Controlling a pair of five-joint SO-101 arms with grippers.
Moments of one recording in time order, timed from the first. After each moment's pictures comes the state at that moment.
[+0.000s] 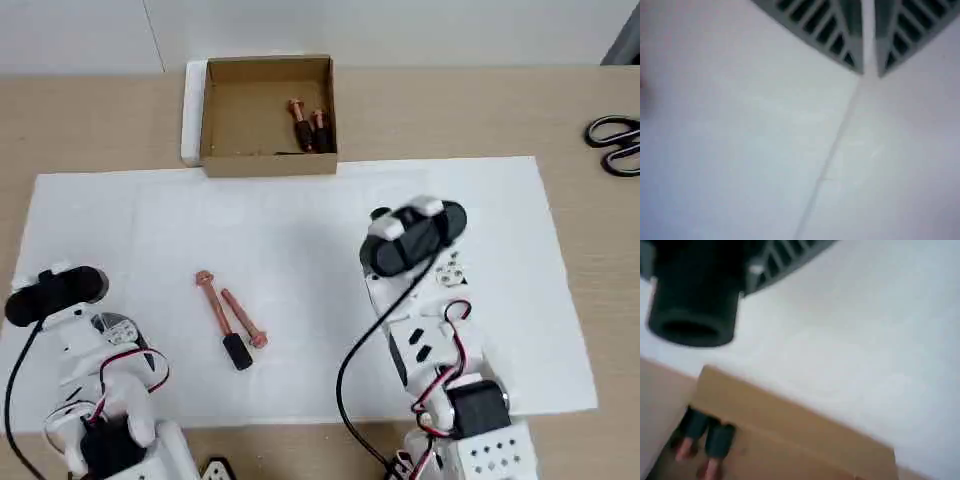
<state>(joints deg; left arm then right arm) -28.6 -103.4 82.5 72.8 5.8 -18.5 -82.5 72.6 35.6 7.4</state>
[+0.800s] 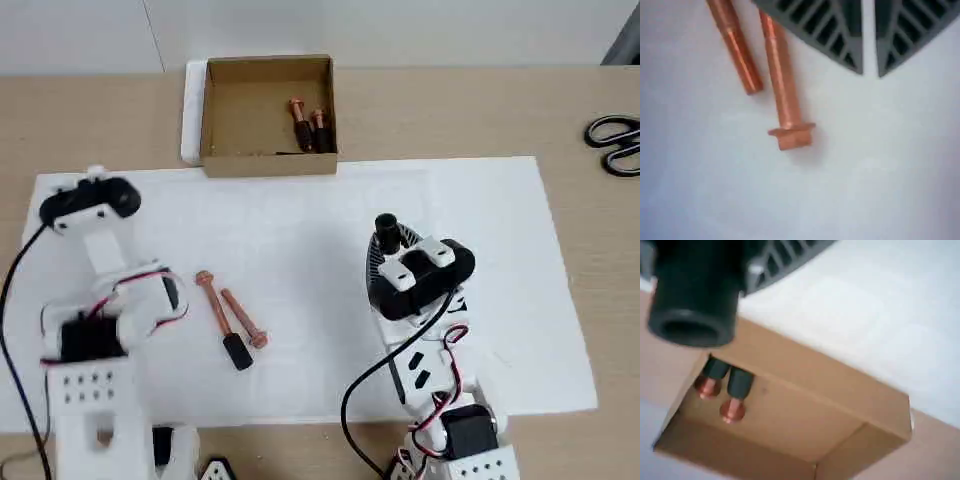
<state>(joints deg) -11.1 -50.2 47.6 73.9 16.8 -18.0 -102.8 90.8 28.2 7.4</state>
